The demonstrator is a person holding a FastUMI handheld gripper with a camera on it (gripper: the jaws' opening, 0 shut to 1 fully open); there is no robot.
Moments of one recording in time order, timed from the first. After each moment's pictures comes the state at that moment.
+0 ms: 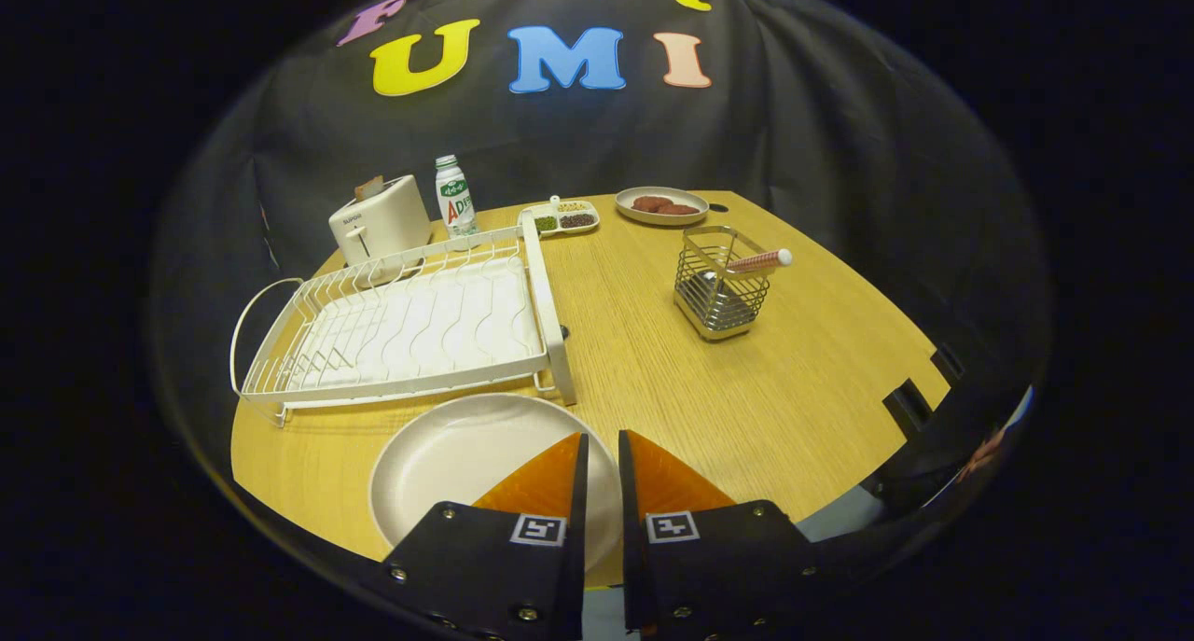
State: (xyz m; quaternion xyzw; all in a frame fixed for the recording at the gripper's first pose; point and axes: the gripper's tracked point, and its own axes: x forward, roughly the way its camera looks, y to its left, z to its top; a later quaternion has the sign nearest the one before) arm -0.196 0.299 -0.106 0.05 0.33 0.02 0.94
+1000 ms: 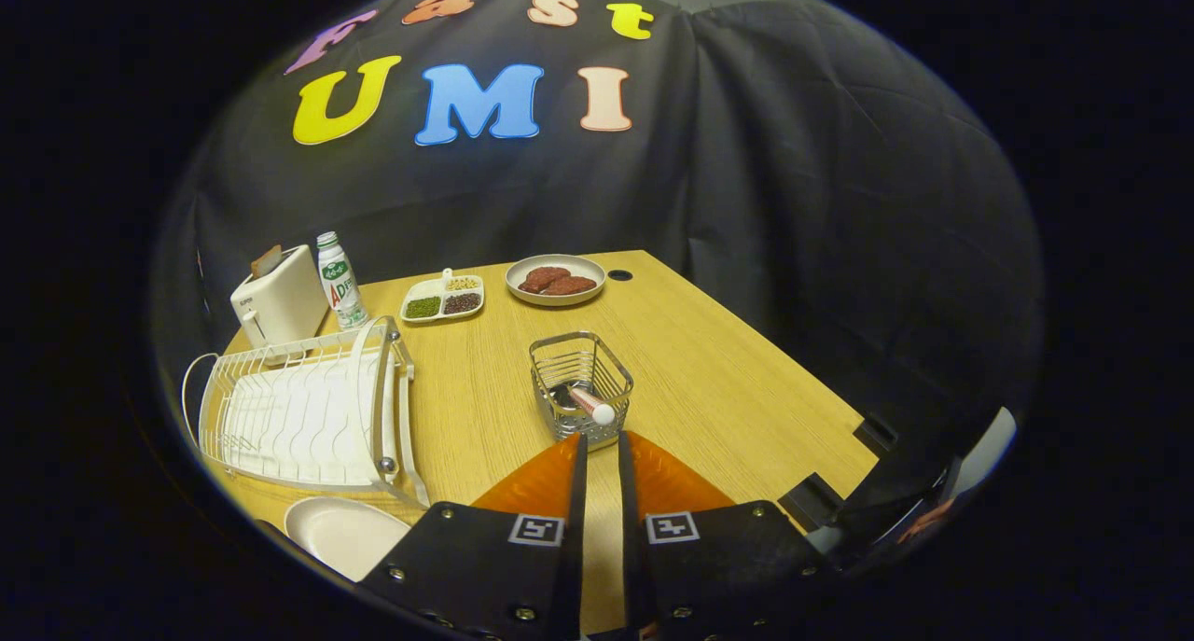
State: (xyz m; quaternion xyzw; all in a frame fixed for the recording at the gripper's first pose) arm -0.107 0.167 -0.070 0.04 0.27 -0.08 0.96
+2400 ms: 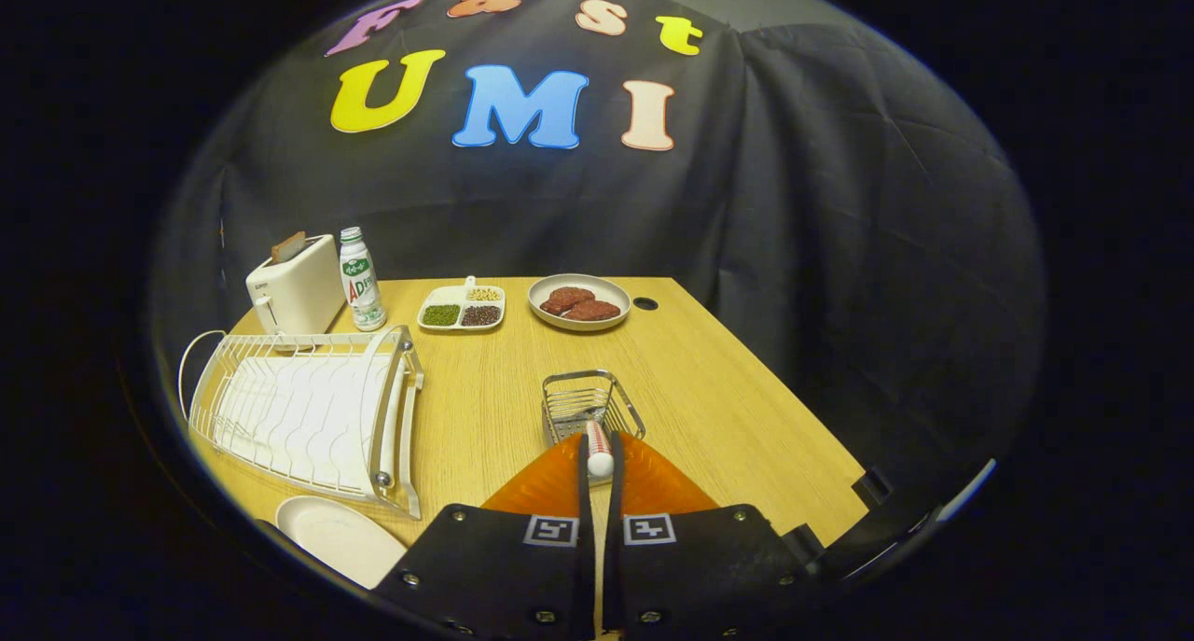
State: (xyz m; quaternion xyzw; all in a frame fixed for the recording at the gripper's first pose) arm -0.083 0.163 -0.038 -0.01 0.24 -0.03 0.97
